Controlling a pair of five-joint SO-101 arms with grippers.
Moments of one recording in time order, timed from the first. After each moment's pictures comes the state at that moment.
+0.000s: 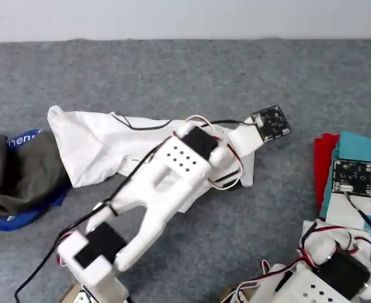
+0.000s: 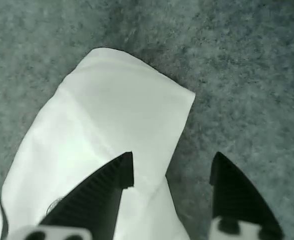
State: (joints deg) left arm 38.3 12.6 -3.0 71.5 -17.4; right arm 36.7 -73.7 45.8 95.6 27.5
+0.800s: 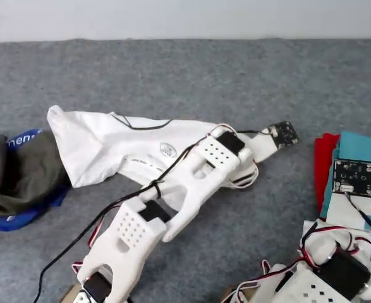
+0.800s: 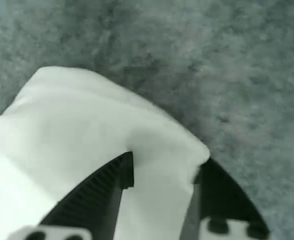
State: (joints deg) left arm 39.3 46.2 -29.3 70.6 -16.7; right arm 36.7 -73.7 45.8 95.6 27.5
